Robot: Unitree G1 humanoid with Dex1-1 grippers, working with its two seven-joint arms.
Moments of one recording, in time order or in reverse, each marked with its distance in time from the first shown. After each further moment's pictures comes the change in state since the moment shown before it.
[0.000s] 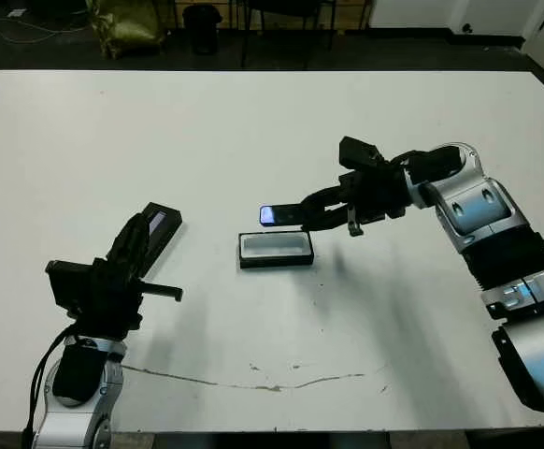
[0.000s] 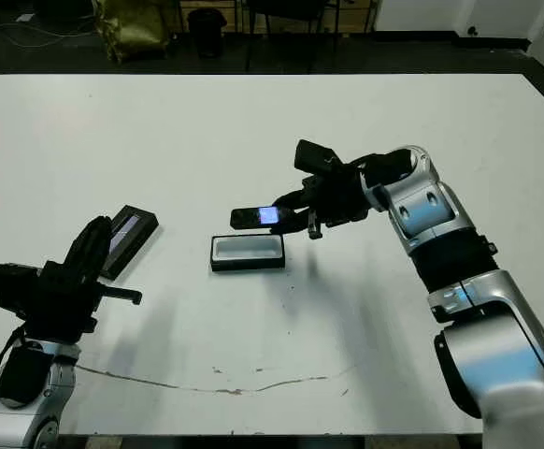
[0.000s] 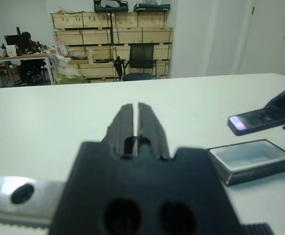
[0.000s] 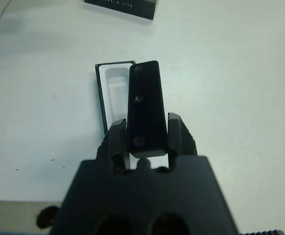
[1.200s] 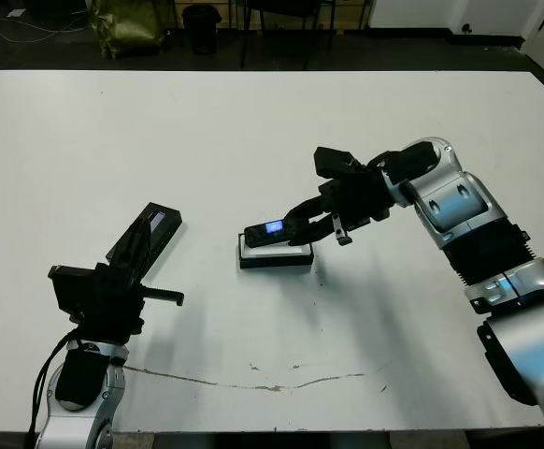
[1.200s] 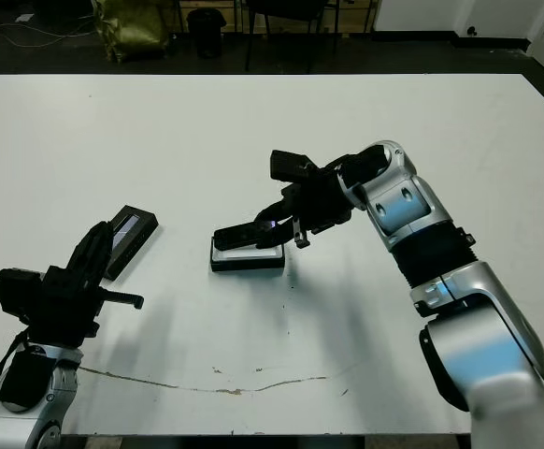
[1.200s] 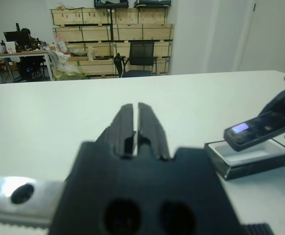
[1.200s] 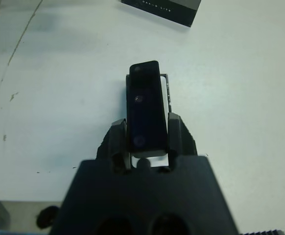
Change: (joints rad) left arm 0.016 -0.003 -0.013 0.014 0.014 -0.022 0.007; right arm -0.040 0.063 0.050 0.014 -0.031 0.016 0.085
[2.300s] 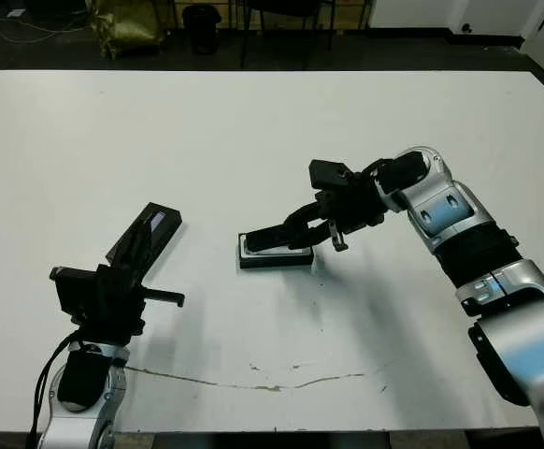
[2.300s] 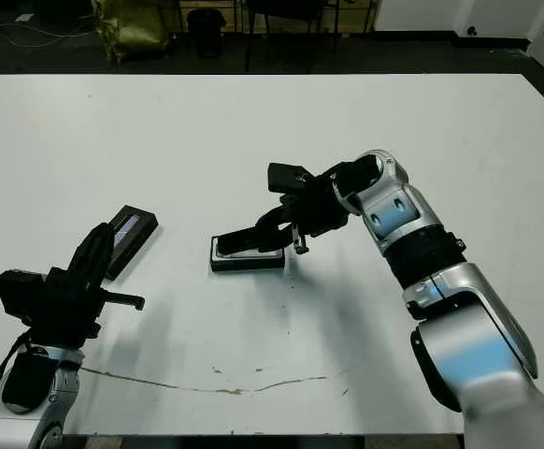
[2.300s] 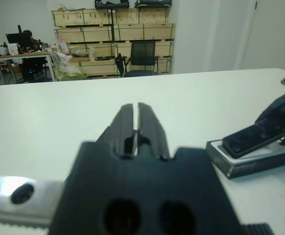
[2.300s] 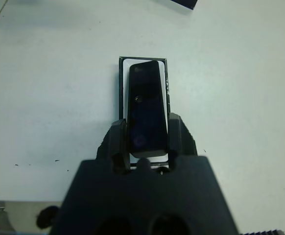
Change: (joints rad) left arm 0.002 -0.004 -0.005 0.011 0.010 -0.007 0.010; right arm 0.000 0.031 0.013 0.088 -0.069 -0.128 -0.015
